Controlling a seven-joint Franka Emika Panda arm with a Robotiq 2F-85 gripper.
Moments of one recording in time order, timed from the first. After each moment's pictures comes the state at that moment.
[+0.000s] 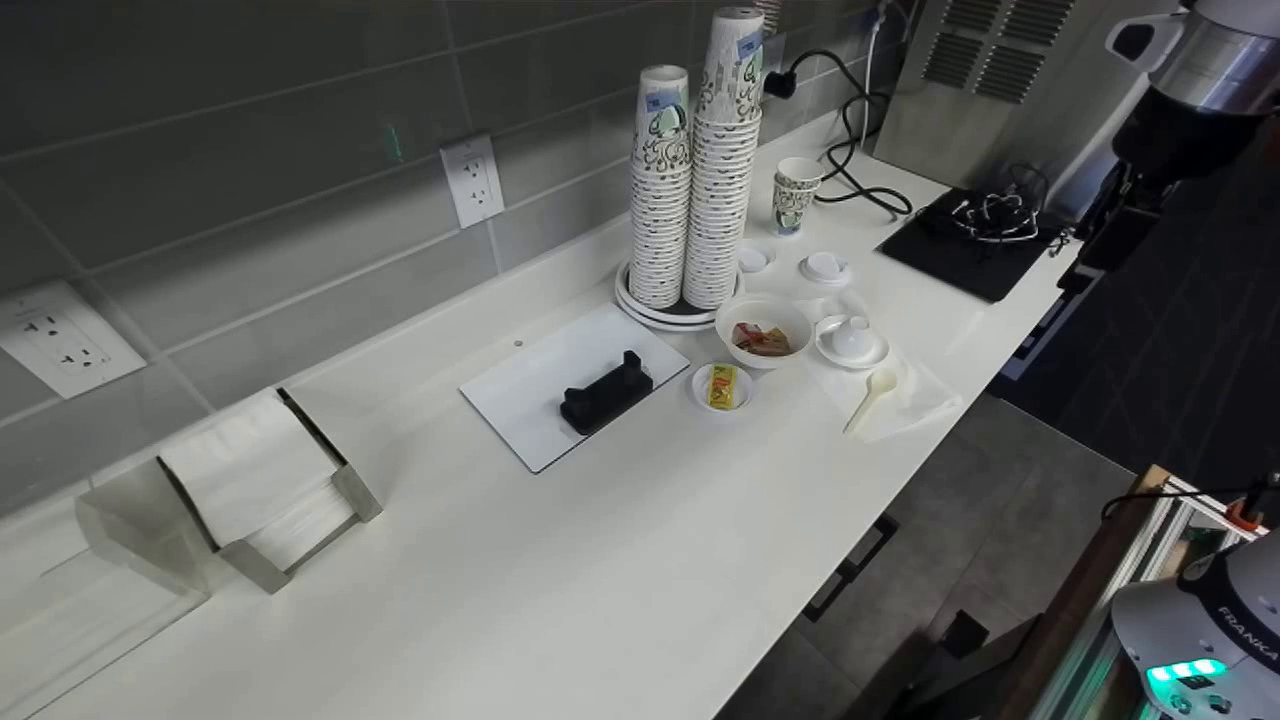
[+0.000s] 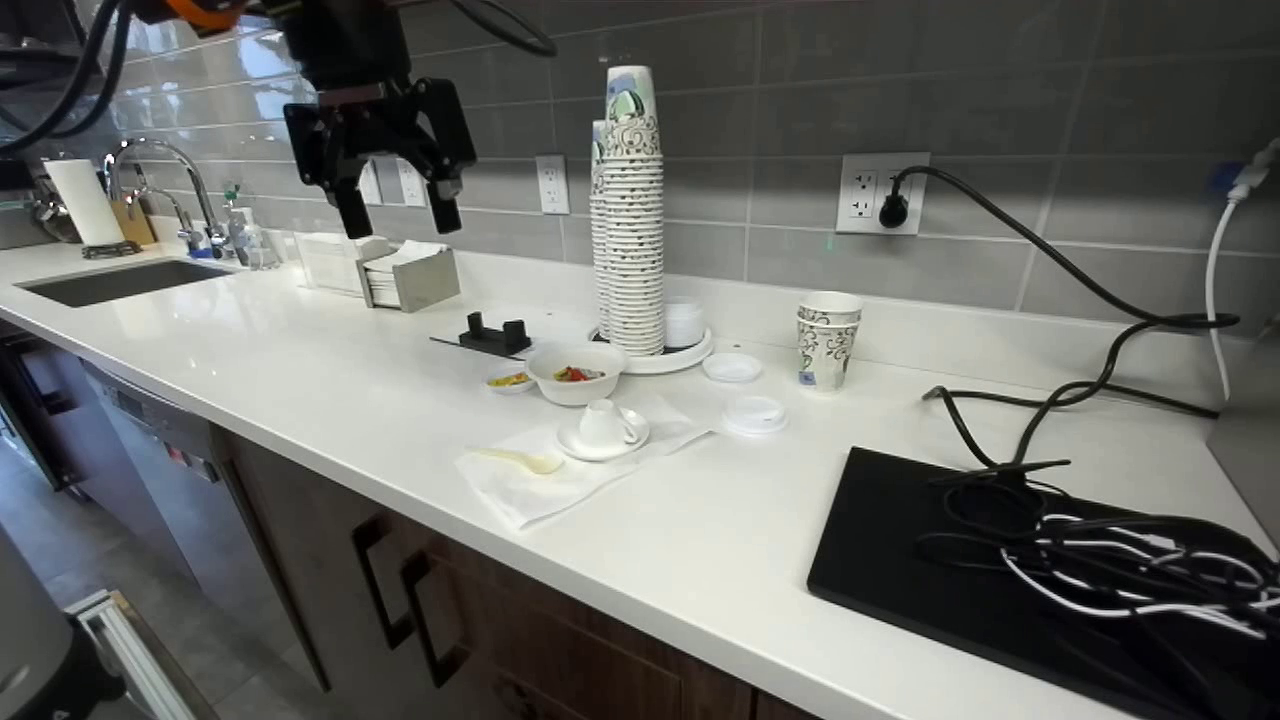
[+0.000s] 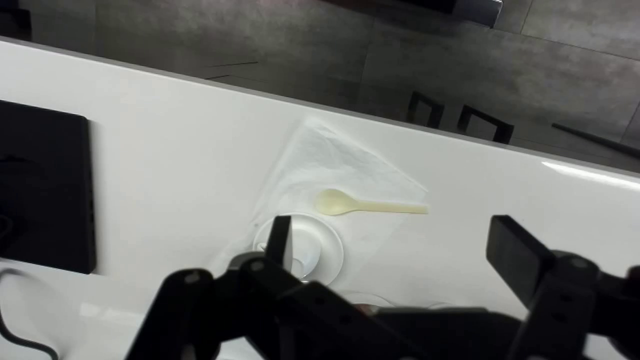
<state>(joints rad) 0.03 -0.80 -0.03 -2.61 -0.13 1.84 -0.21</state>
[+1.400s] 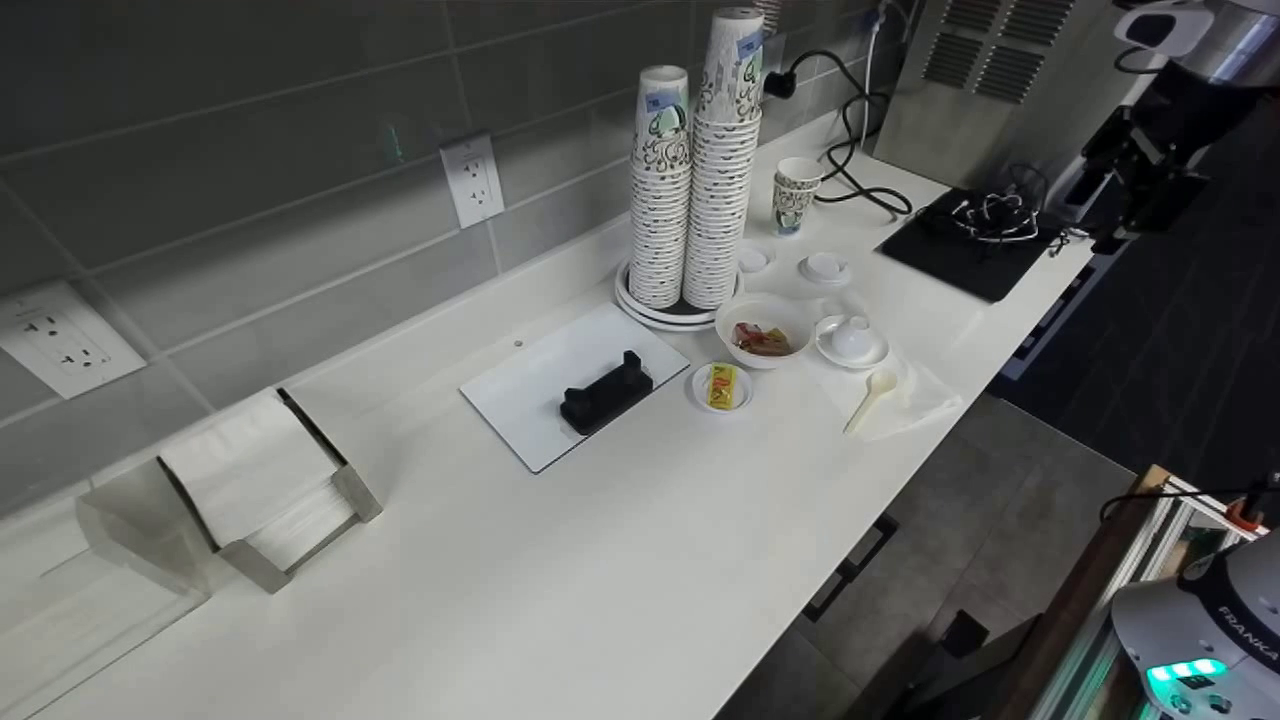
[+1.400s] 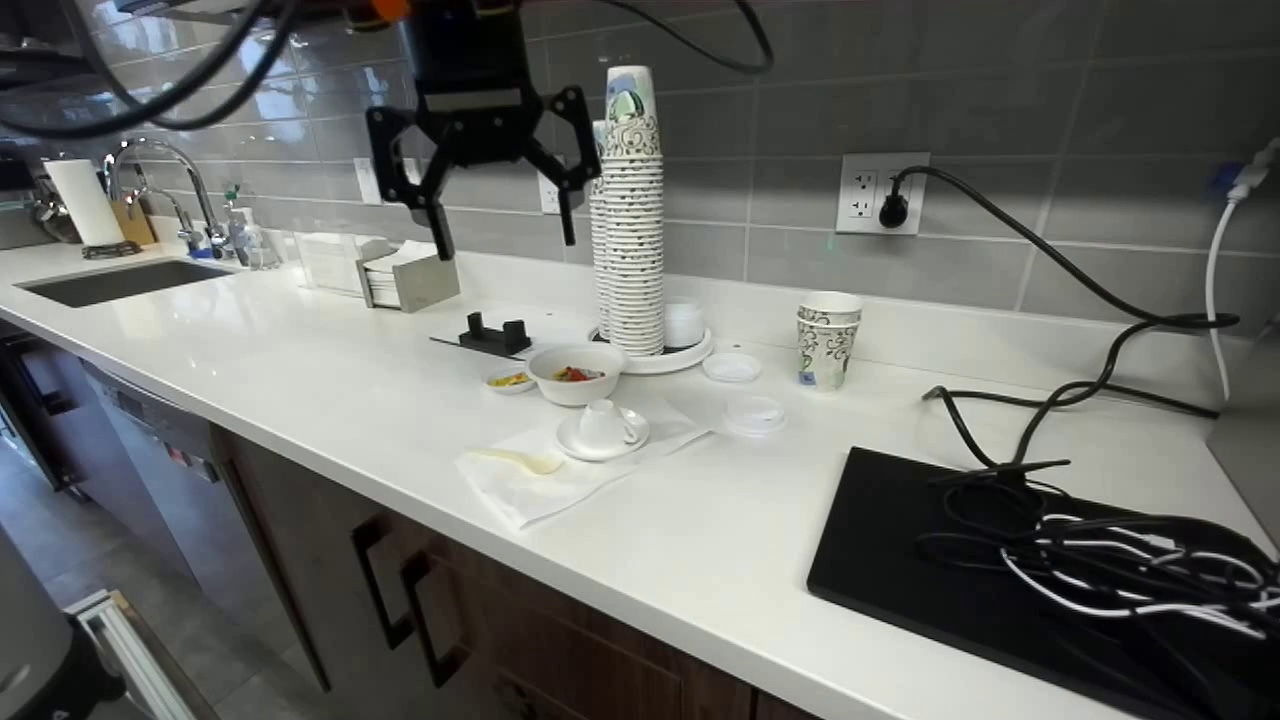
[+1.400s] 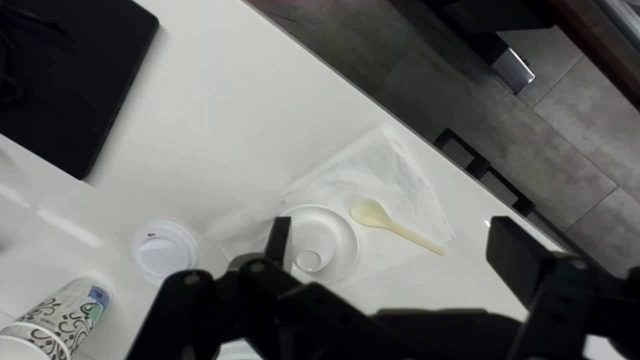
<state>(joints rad) 0.04 -0.73 -0.32 -2.57 -0.26 1.95 -0.82</state>
